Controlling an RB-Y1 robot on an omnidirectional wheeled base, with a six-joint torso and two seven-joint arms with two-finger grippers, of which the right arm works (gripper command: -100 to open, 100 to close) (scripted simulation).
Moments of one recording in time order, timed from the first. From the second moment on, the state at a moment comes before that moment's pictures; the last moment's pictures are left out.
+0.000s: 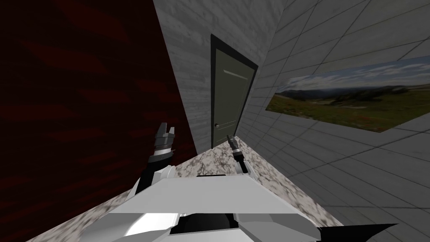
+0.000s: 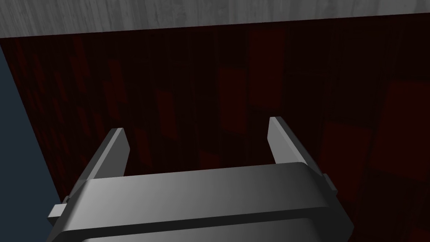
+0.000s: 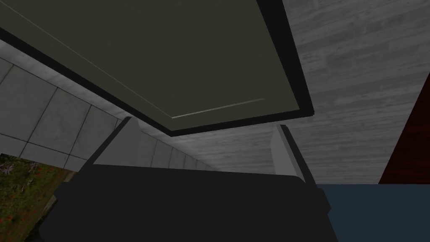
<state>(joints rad) 0.19 -0.09 0.00 -1.50 0.27 -0.66 0.60</state>
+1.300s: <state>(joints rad) 0.09 -0.09 0.00 -1.19 0.37 -0.74 0.84</state>
